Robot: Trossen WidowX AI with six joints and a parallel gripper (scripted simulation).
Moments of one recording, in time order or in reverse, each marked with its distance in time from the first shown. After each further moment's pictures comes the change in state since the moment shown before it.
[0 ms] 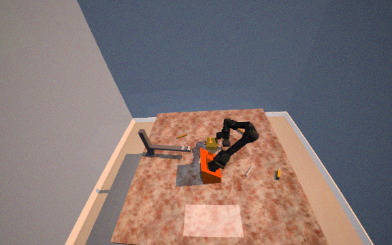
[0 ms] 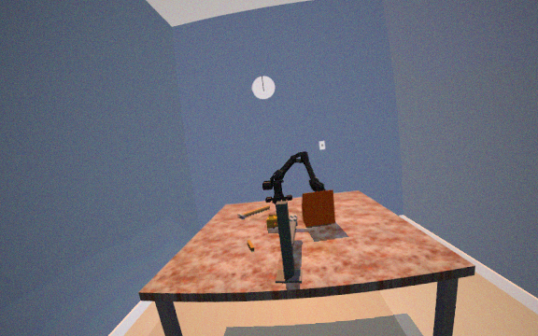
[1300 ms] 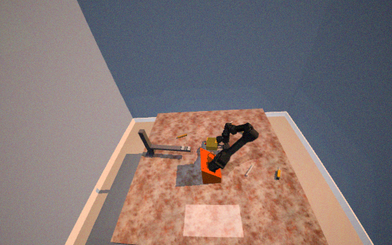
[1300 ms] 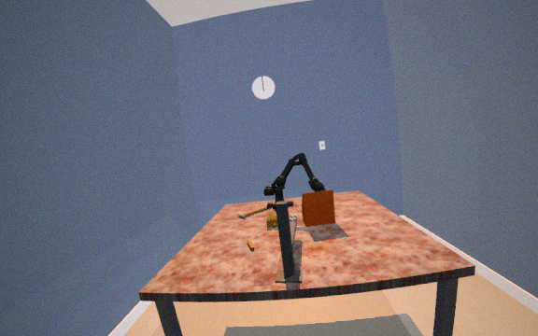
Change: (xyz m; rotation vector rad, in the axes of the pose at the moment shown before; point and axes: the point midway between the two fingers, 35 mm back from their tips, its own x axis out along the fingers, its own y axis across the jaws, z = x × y) arm 0.046 0.003 -0.001 -0.004 0.006 0.001
